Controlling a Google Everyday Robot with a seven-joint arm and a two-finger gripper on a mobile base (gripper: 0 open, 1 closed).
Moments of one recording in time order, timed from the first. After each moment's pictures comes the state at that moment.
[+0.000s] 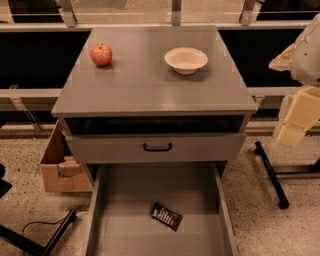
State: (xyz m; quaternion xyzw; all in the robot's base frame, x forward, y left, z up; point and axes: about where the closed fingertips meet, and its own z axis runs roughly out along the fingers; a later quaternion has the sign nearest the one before) arm 0.438 -0.217 0.976 -0.60 0.78 -0.03 0.16
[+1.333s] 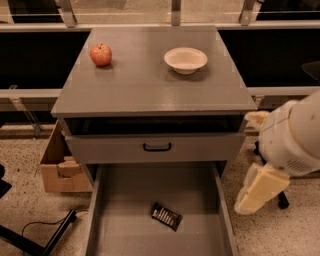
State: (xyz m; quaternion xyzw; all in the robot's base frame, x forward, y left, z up) arm 0.388 -0.173 0.892 -0.59 0.77 -0.03 0.22
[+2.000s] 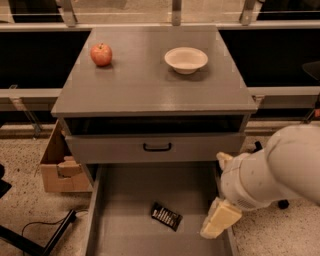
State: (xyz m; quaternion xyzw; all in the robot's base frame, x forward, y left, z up) arm 0.385 -0.139 0.771 -0.57 0.79 0.02 0.22
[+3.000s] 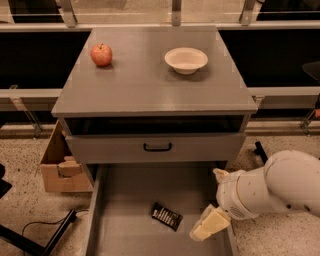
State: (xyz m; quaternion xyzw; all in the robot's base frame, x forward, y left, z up) arm 0.395 -0.128 0.698 -0.50 0.82 0.11 0.25
